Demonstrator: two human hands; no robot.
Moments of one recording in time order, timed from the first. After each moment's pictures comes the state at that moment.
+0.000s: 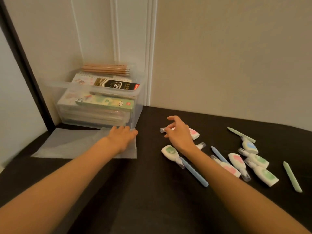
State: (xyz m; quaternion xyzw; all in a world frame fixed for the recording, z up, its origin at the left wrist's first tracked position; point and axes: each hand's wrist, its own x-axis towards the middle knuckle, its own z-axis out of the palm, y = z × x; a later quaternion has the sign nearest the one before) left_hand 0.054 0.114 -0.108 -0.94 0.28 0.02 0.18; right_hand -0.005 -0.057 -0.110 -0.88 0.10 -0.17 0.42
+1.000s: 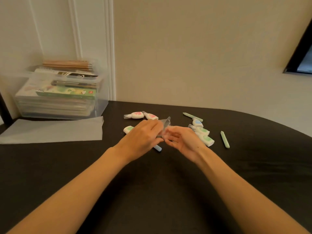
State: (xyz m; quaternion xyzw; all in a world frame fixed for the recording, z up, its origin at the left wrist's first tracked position) left_hand -0.089 0.028 -0.119 -0.73 0.60 -0.29 -0.17; right_hand -0.168 -0.120 -0.109 -0.60 0.16 -0.08 0.78
